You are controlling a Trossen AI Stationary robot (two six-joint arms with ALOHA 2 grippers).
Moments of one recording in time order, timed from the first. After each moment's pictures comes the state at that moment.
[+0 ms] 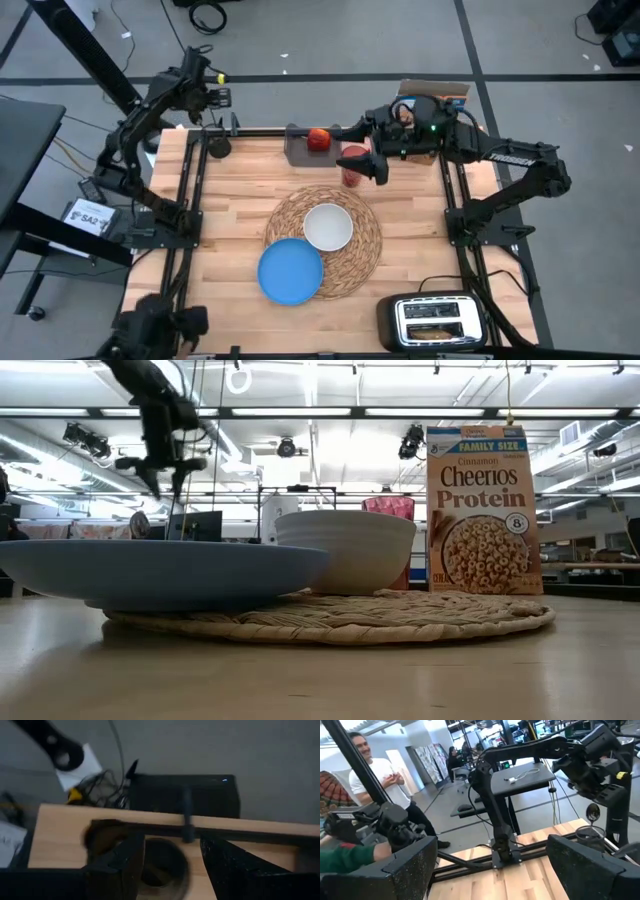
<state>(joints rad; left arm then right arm) 1.24 1.51 1.39 -0.91 -0.21 -0.36 -0.17 1.30 1.44 -0.17 -0.24 0.31</state>
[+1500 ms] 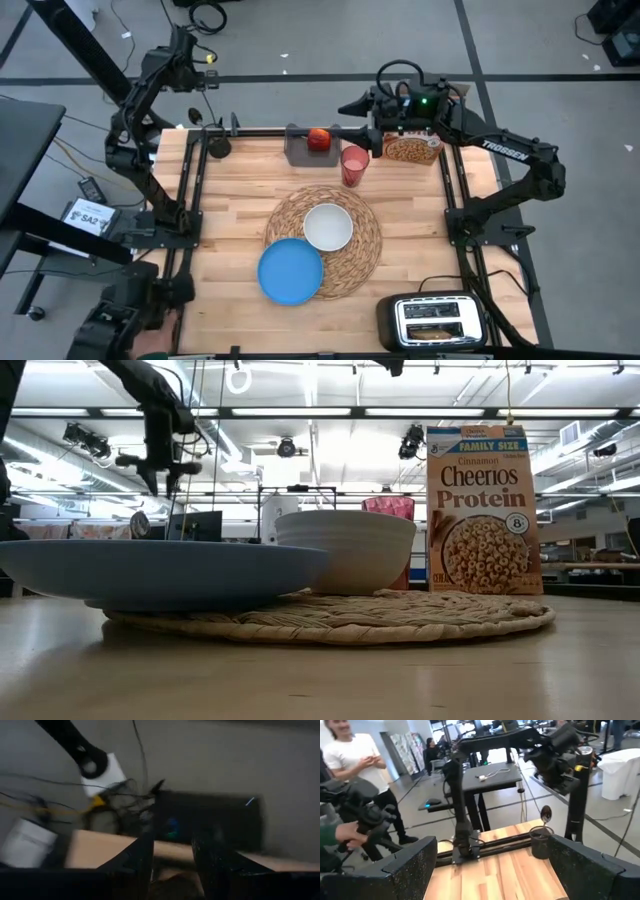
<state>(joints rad) 1.35 1.69 1.64 -0.97 -0.26 -0.32 -0.39 1.32 1.44 -0.20 -0.36 0.17</state>
